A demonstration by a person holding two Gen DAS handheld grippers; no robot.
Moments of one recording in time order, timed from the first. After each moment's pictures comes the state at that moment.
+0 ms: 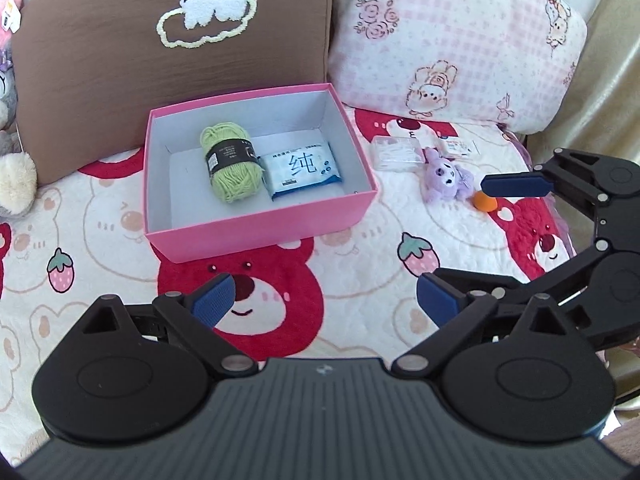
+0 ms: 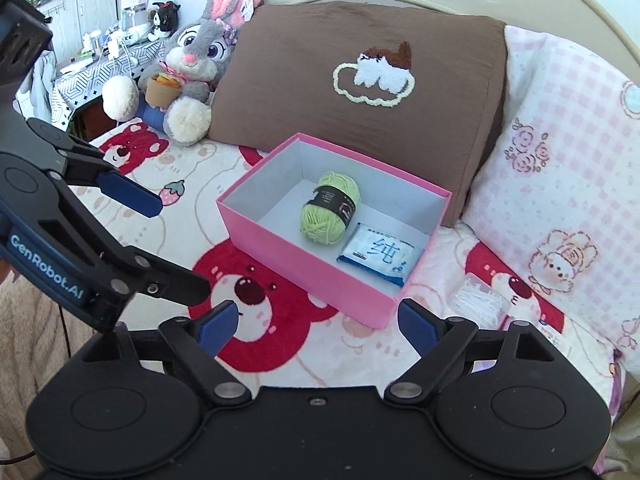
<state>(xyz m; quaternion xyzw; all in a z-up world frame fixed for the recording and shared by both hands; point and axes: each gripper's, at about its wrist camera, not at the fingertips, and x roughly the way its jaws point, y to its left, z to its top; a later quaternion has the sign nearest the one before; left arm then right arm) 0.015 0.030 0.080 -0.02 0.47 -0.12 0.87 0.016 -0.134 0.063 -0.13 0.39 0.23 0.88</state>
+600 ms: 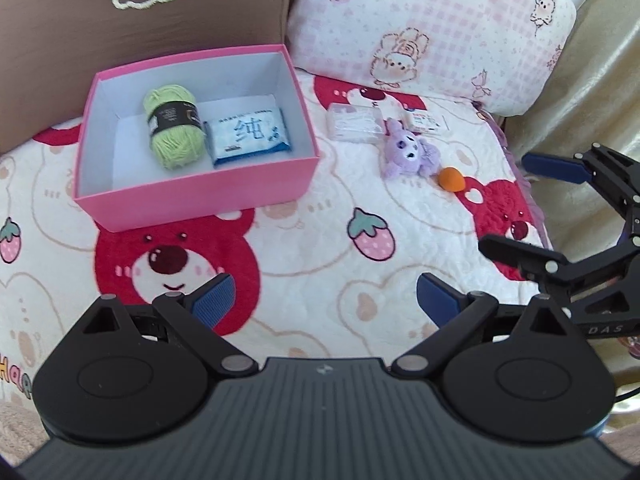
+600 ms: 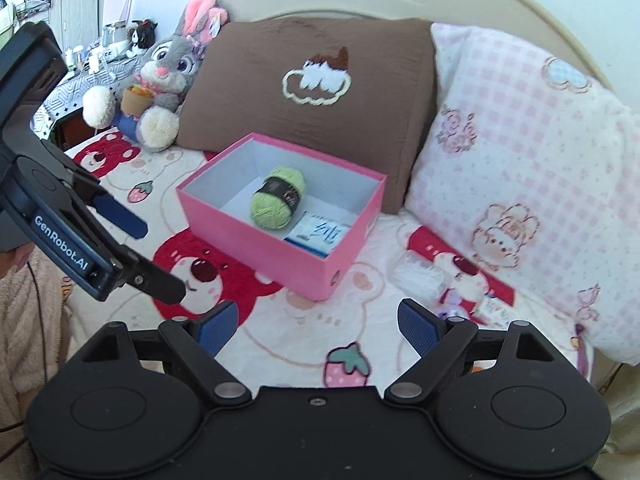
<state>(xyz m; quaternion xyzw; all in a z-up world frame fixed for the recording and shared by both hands) 0.020 -0.022 0.049 -0.05 0.50 -0.15 0.85 -0.021 -0.215 0.057 -0.14 0.33 0.18 0.92</state>
